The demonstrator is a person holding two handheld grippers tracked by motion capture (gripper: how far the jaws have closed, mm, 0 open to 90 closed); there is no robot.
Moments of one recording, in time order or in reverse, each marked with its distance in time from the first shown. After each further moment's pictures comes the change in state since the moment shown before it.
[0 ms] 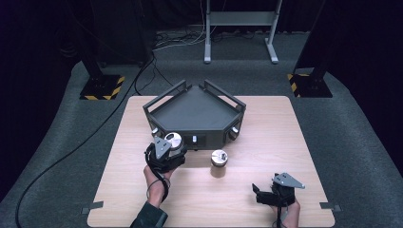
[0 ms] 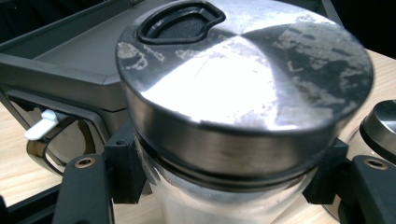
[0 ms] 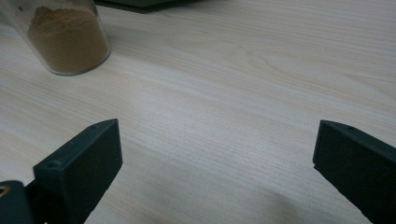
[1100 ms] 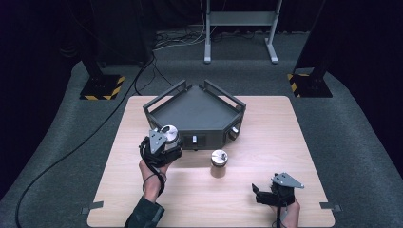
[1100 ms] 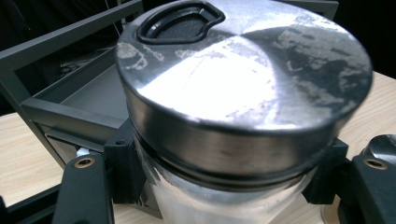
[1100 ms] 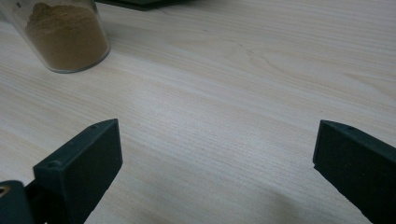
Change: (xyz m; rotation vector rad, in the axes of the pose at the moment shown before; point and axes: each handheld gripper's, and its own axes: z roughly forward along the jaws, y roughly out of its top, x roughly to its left) left arm 0.007 0.020 -0.010 -0.046 0.012 0.016; right arm 0.001 0.001 0.001 0.008 -0.004 -0.009
